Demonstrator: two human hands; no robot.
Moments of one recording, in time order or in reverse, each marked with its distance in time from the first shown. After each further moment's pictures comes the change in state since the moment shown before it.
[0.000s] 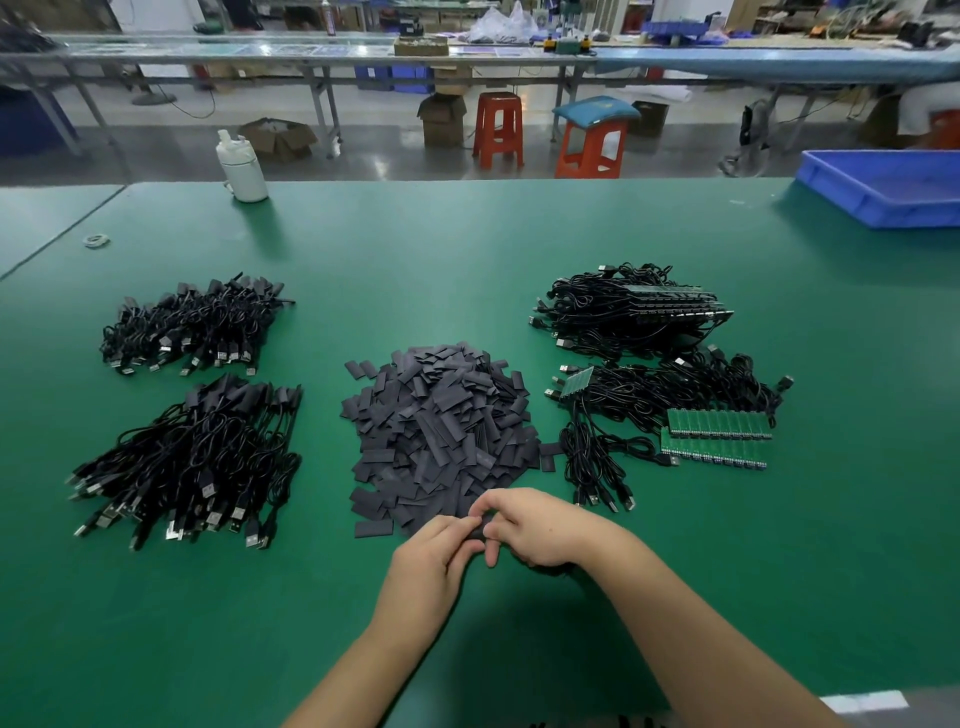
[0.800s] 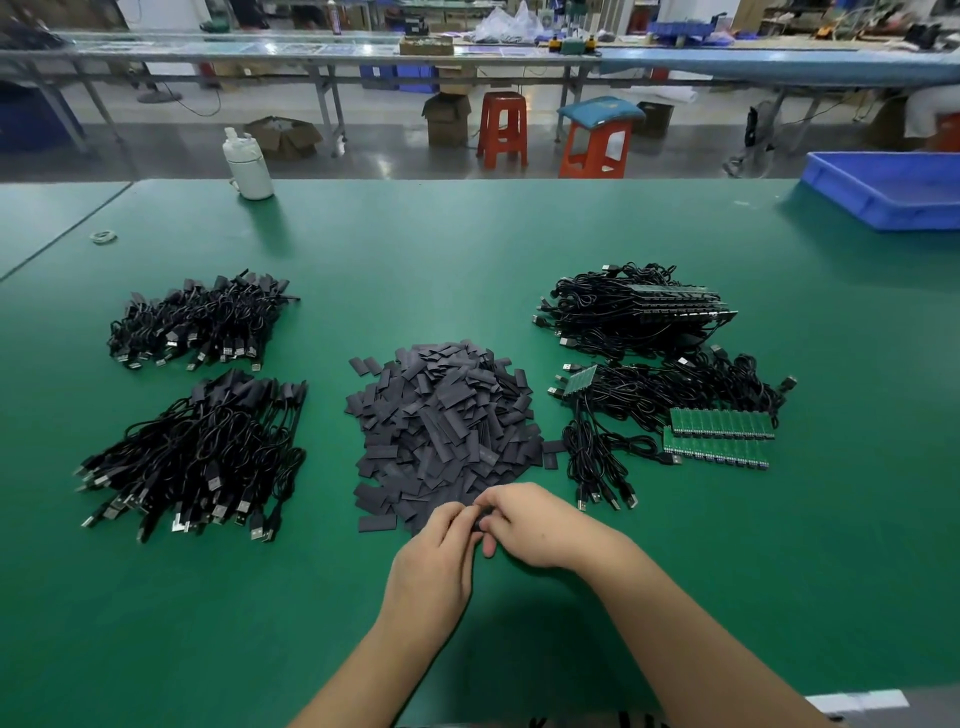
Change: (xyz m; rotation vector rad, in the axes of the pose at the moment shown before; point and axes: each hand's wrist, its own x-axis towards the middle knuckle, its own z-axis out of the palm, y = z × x) left_hand -0.005 0.005 0.004 0.236 0.039 0.052; right_hand -0.004 -0.017 0.006 -0.119 0.144 0.038
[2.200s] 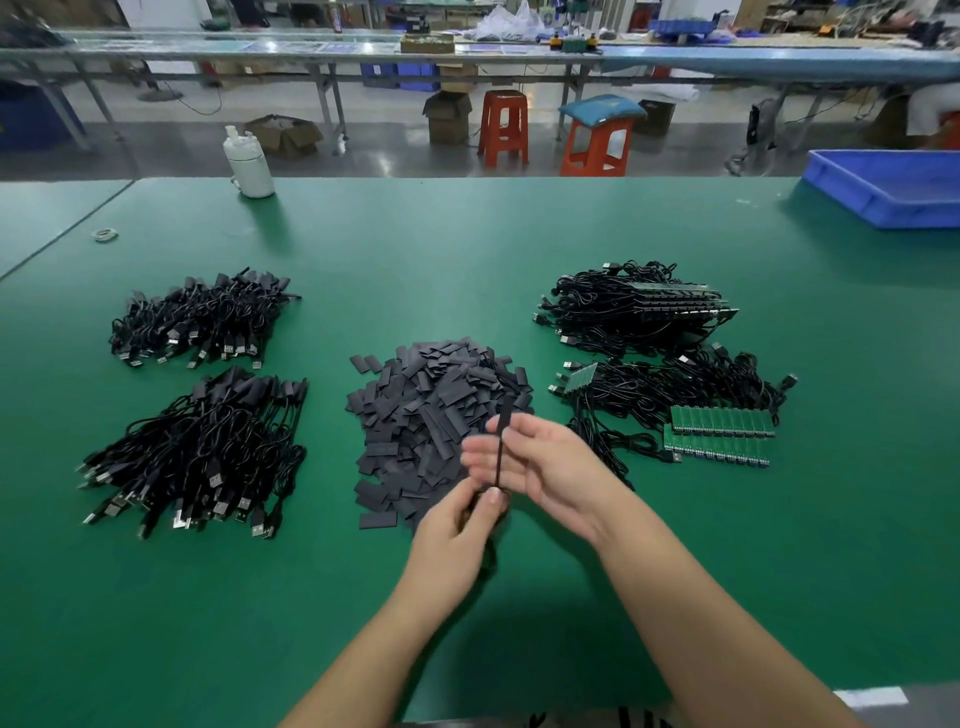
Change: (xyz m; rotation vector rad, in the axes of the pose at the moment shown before) left_hand 0.031 0.038 -0.027 -0.877 -0.169 -0.500; right_hand -0.009 -0.016 -0.037 1.404 0.110 -0.072
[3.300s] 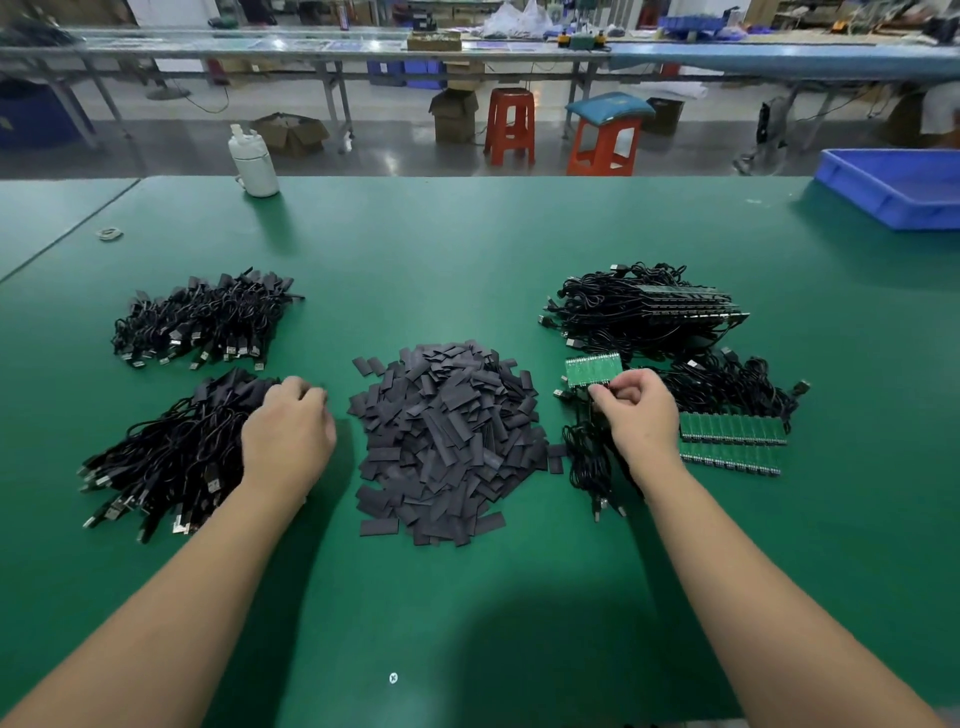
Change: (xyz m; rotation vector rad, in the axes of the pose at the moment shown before) left_hand 0.103 0.008 -0.165 1.377 0.471 0.228; right_hand 0.040 -0.030 -0.096 -0.700 0.814 -0.365
